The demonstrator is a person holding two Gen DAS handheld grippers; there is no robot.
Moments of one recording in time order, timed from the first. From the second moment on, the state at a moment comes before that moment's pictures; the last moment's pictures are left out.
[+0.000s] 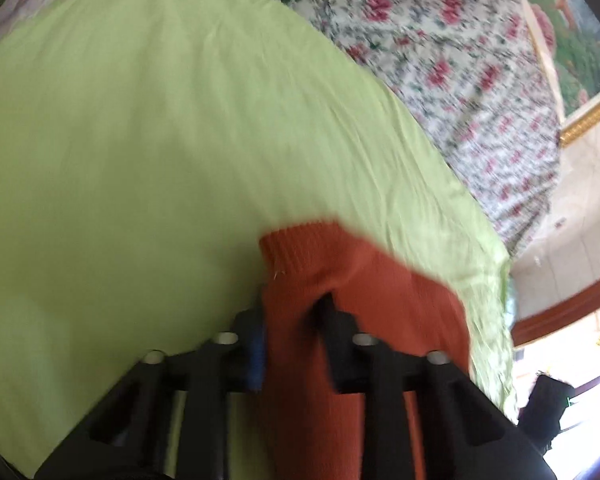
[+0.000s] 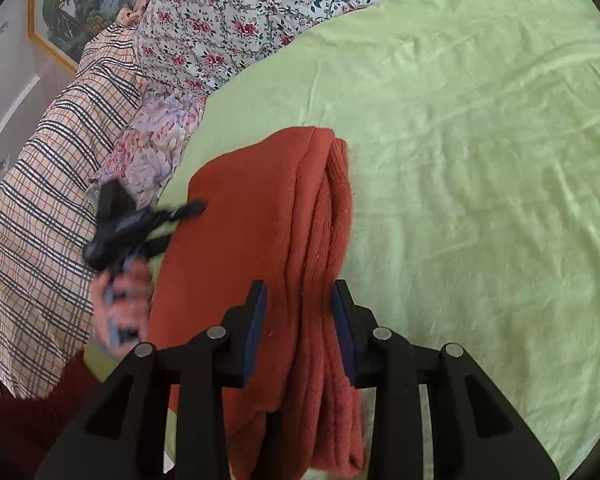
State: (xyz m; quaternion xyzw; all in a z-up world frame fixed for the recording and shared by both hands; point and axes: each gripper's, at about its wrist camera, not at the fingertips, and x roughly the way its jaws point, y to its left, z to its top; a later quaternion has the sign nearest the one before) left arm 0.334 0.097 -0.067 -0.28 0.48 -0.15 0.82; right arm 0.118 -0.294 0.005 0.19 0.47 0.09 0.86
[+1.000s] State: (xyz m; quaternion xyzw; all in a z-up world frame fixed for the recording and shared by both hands) left arm 0.163 0.049 -0.041 -0.17 0.48 -0.13 0.85; right arm 0.131 -0.273 0.055 0.13 0.42 0.10 0.89
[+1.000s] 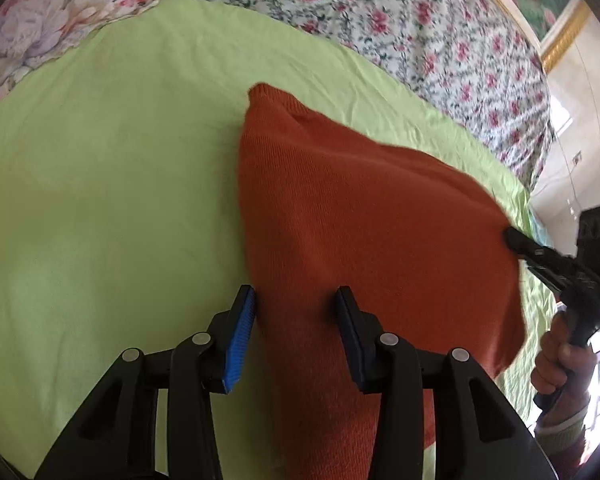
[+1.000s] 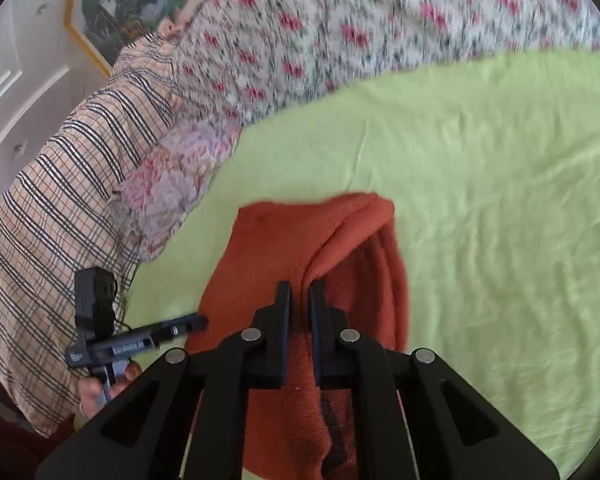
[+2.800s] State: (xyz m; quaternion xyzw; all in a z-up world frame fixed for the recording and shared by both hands) left arm 0.024 0.023 -0.060 -0.07 0.49 -0.13 0.86; right arm 0.029 -0.268 0.008 0.12 0.48 0.05 0.87
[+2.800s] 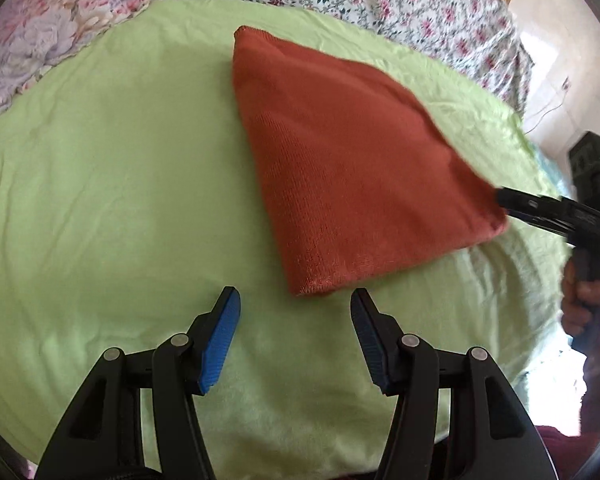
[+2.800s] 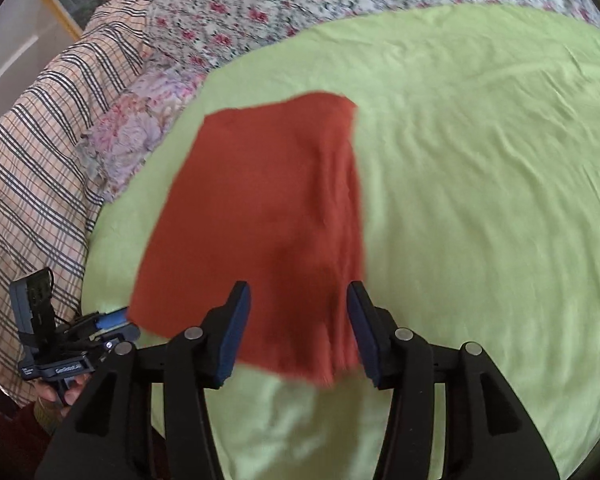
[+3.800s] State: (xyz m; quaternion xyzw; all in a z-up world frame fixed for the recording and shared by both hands) left arm 0.031 0.016 -0.063 -0.09 0.49 -0.07 0.86; right arm 0.042 -0.265 -0.012 -0.01 0.50 0.01 0.86
